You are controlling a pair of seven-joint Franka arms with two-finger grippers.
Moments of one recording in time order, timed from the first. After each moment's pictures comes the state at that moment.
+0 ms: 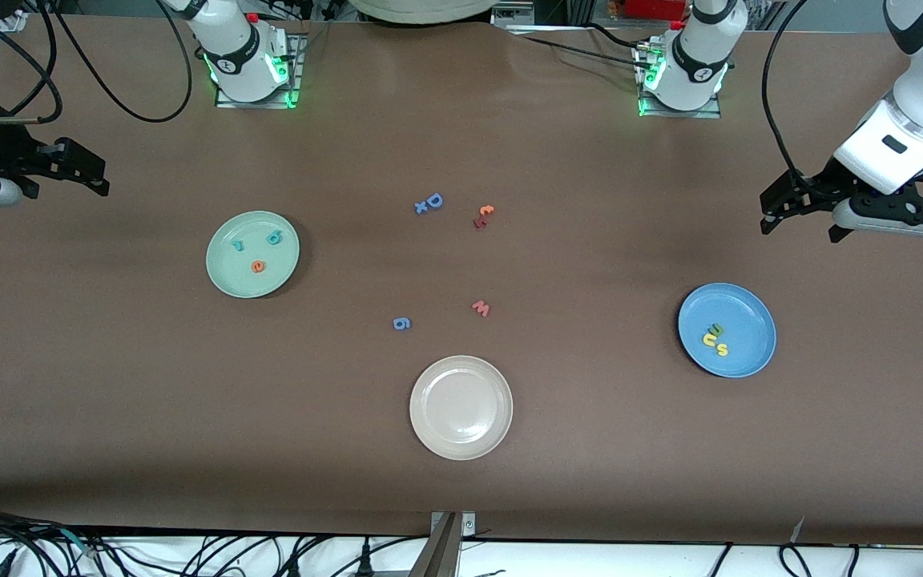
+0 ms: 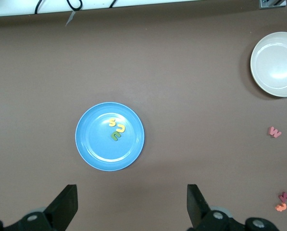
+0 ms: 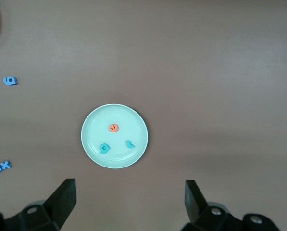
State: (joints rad) left arm -0.22 -0.06 0.13 -1.80 -0.02 1.88 -0.01; right arm 0.00 -0.04 0.02 -1.69 -0.01 1.63 -0.04
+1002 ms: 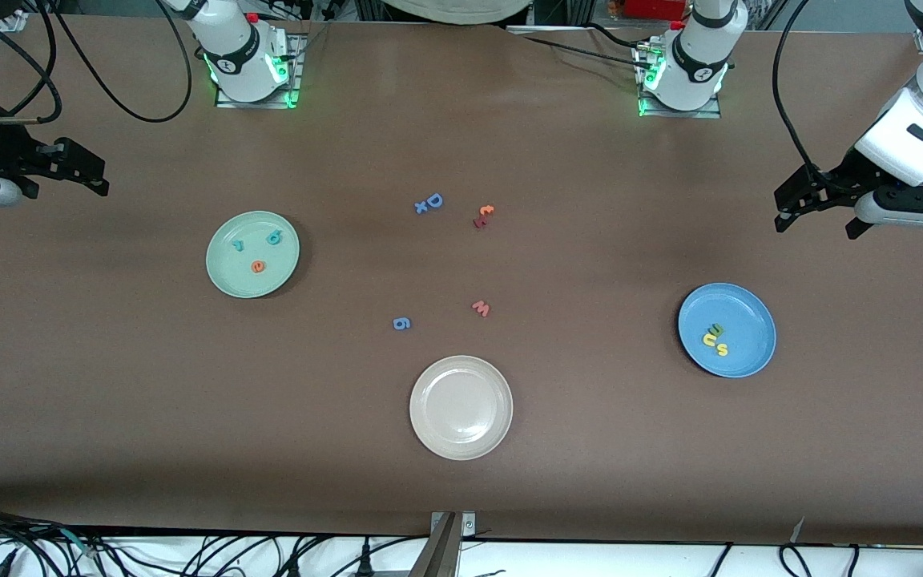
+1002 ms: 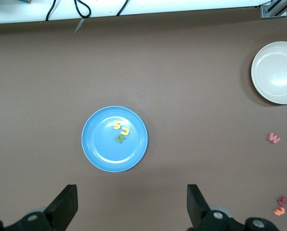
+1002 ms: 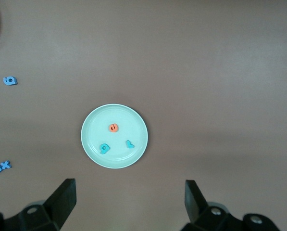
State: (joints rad) left arm 0.01 -0.05 -0.10 -1.74 -0.02 1.84 -0.02; right arm 0.00 -0.04 0.02 -1.69 -0.01 1.63 -0.04
